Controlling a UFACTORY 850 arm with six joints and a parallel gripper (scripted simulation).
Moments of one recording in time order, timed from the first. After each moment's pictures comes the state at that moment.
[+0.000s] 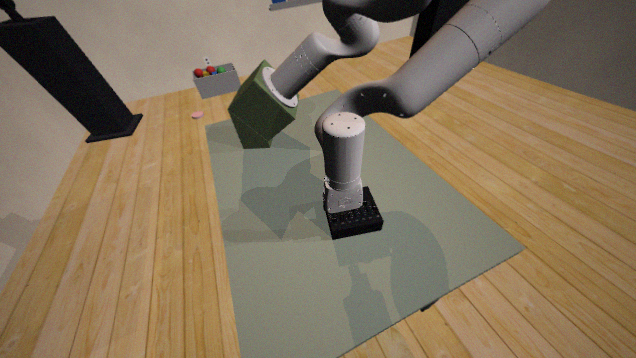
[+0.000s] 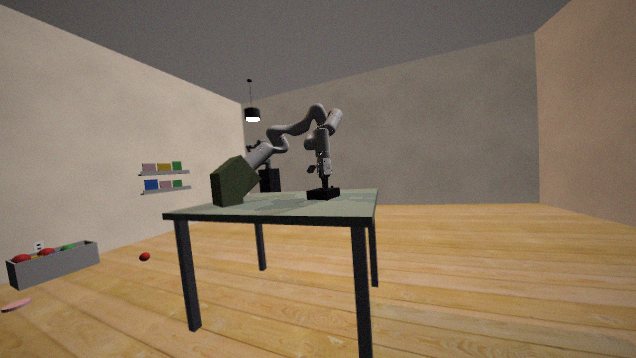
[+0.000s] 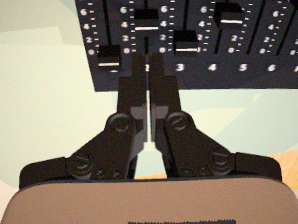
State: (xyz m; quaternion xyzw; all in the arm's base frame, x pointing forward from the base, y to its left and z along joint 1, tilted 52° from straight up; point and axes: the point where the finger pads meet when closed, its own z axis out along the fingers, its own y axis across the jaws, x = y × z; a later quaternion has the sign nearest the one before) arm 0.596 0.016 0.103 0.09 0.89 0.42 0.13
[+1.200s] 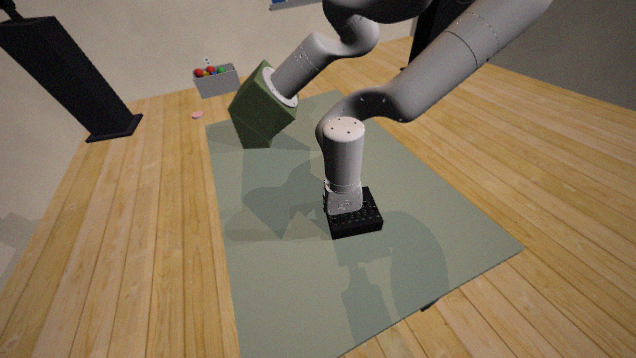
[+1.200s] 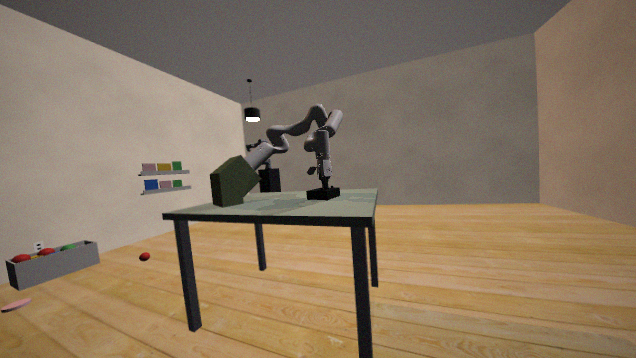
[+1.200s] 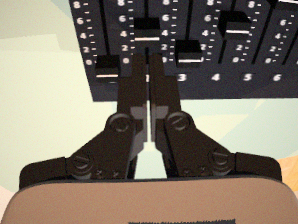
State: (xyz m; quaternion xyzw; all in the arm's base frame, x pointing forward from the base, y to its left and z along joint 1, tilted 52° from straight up) arm 0.600 0.023 0.097 0.09 0.89 0.42 0.13
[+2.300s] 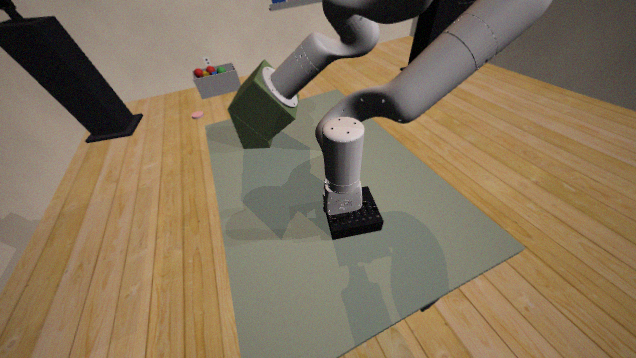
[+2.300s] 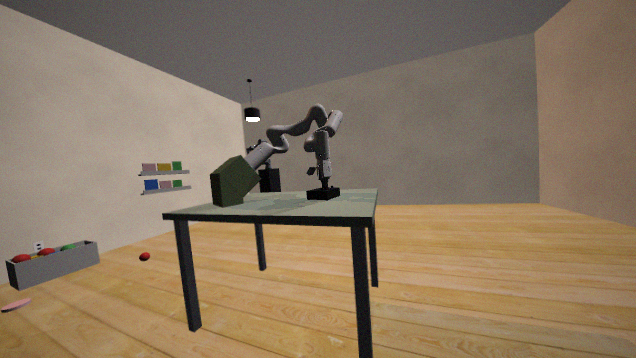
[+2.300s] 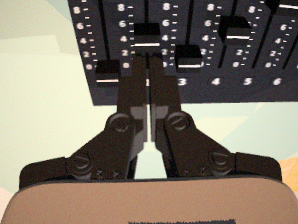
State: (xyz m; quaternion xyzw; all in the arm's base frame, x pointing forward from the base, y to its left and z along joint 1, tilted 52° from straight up) arm 0.598 0.025 0.096 0.09 0.89 0.42 0.13
